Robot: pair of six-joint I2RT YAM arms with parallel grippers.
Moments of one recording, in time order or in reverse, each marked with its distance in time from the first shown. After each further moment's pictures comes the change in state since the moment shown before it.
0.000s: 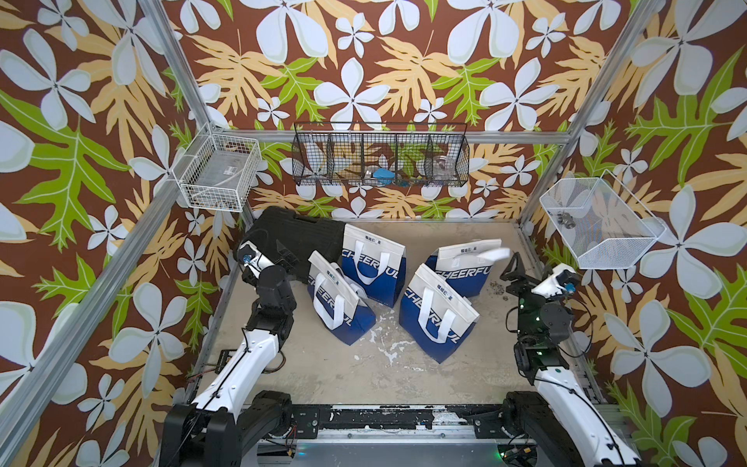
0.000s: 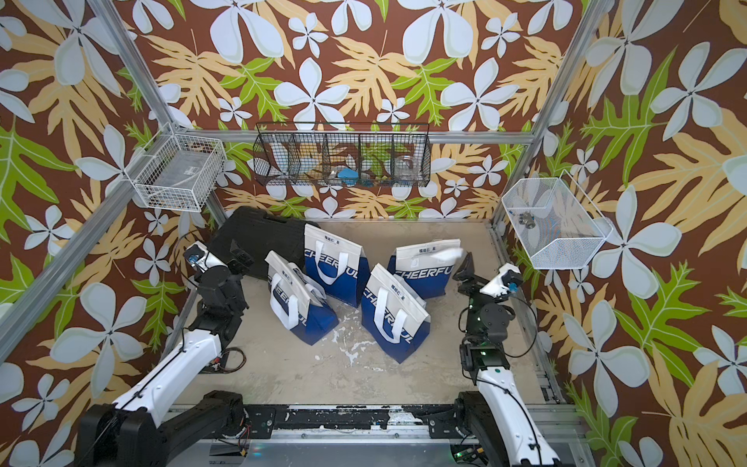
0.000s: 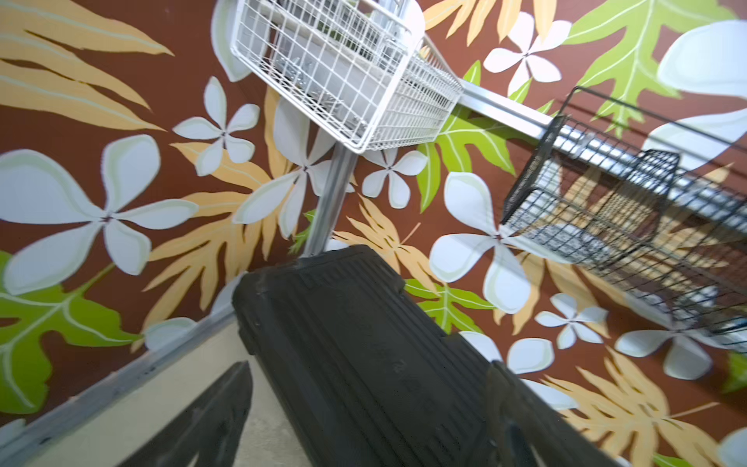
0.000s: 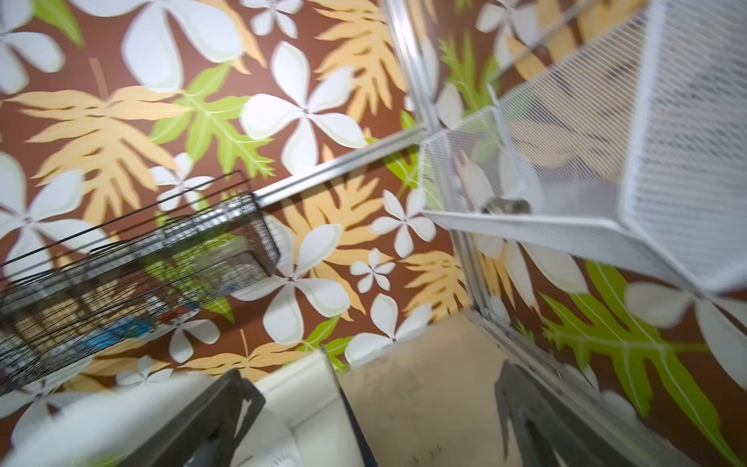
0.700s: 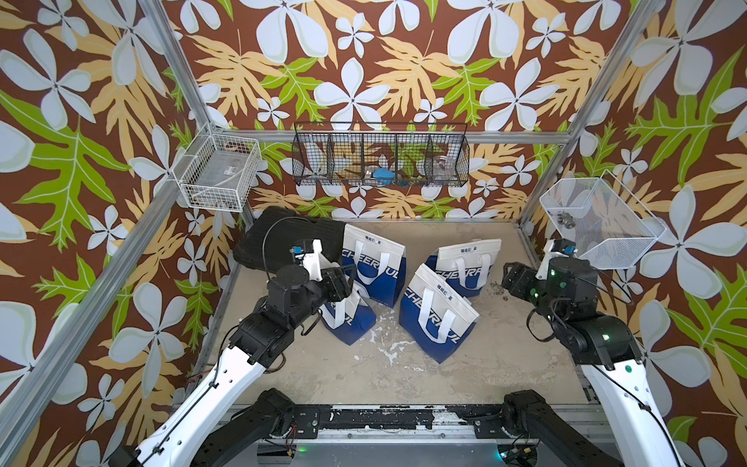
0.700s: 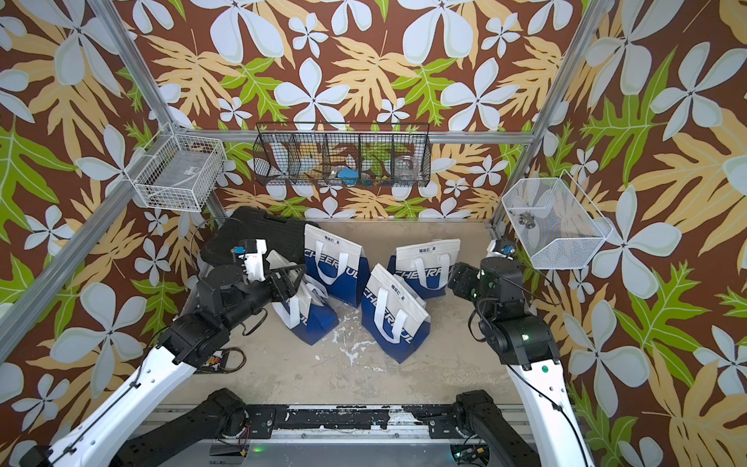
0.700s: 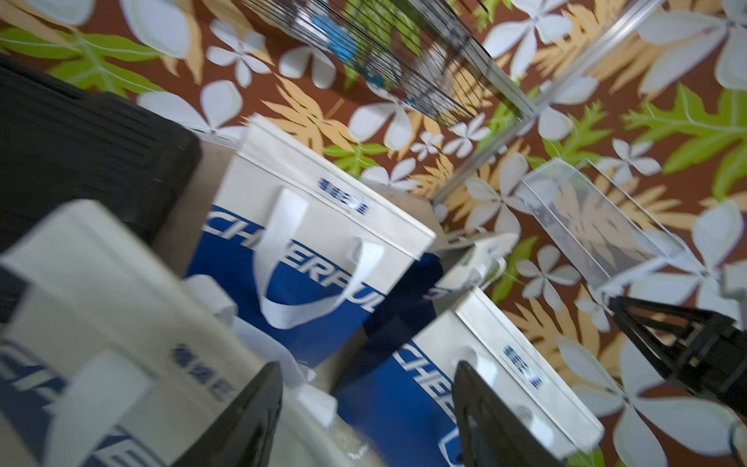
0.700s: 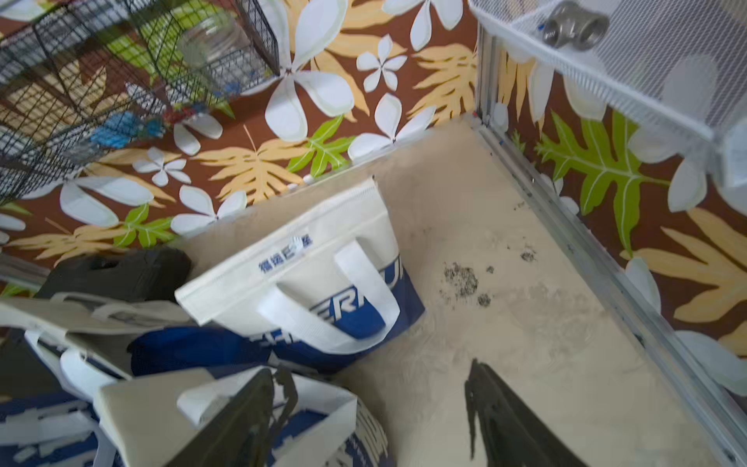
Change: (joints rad) left arm -0.473 -0.135 0.318 -0.631 0.589 -0.154; right arm 0.211 0.016 0.793 -1.386 -0.064 0.039
